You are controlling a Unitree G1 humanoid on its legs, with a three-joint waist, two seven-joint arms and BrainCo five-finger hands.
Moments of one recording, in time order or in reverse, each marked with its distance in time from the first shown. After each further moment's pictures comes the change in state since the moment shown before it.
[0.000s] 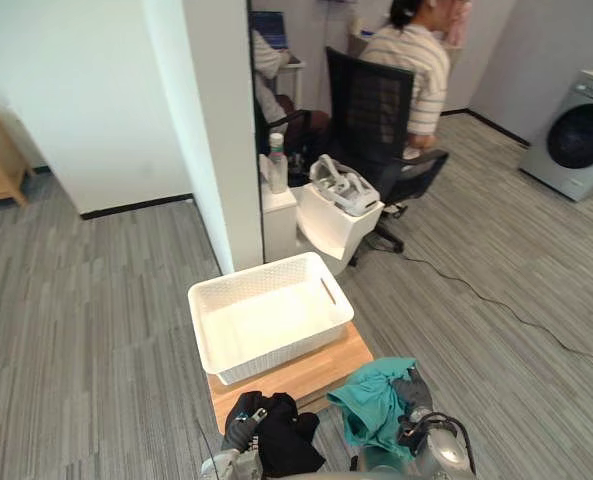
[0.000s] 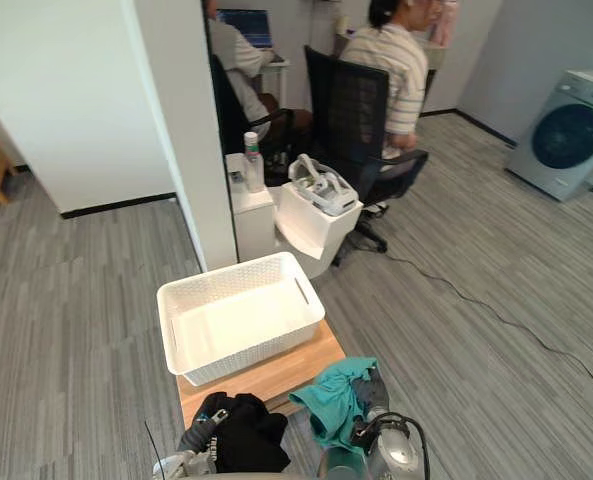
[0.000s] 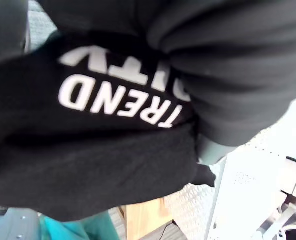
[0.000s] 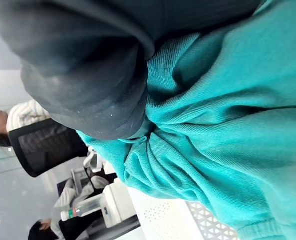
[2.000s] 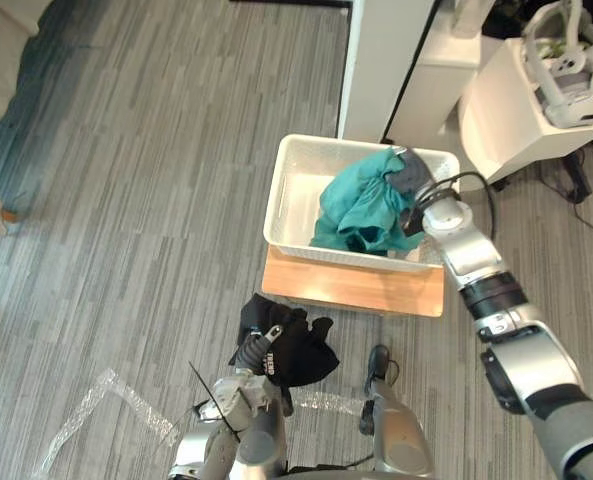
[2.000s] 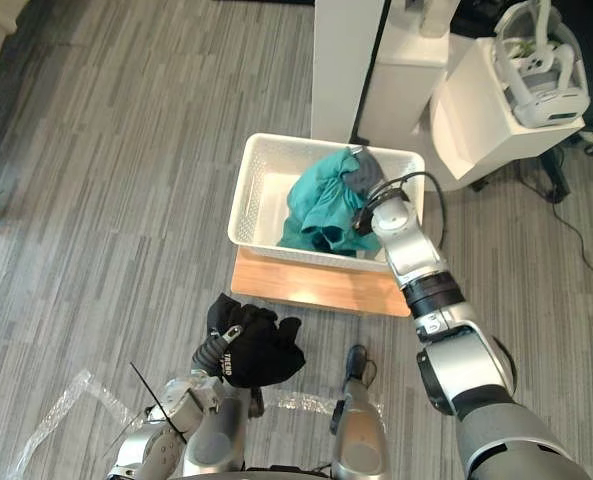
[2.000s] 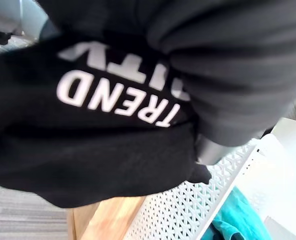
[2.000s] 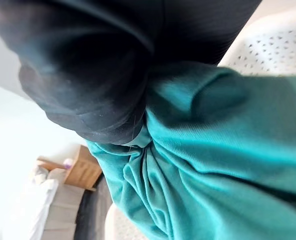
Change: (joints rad) left arm -0.155 0.006 0.023 -0.376 -0.059 0.057 -0.049; right arm -1.189 -0.437 0.141 0.356 -0.414 0.334 -0.088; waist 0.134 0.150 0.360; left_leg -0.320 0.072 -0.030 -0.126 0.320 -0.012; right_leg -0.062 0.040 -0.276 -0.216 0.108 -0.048
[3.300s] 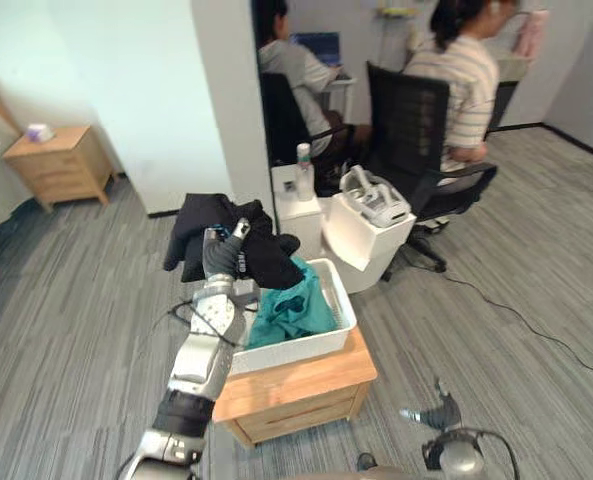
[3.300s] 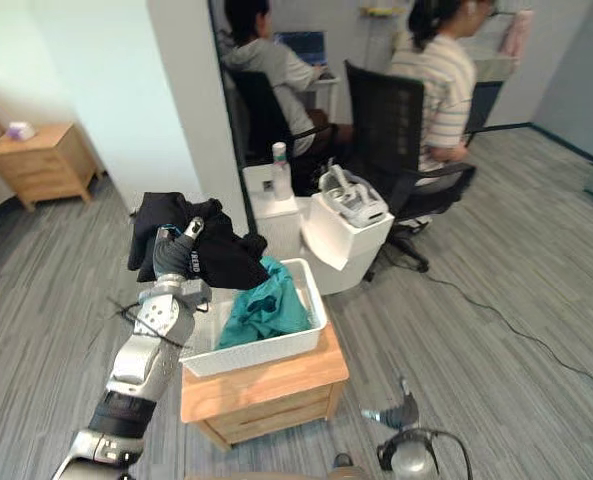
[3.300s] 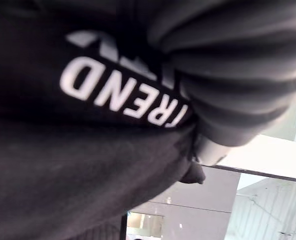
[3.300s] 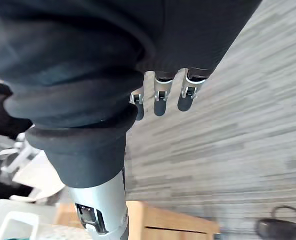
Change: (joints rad) left arm -0.541 0.096 0.207 0.229 0.242 -0.096 0.354; right arm 1.277 0.344 -0.203 -0.168 -0.143 -0.052 -0.156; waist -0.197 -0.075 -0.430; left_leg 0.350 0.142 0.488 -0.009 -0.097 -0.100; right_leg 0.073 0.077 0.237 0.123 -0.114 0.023
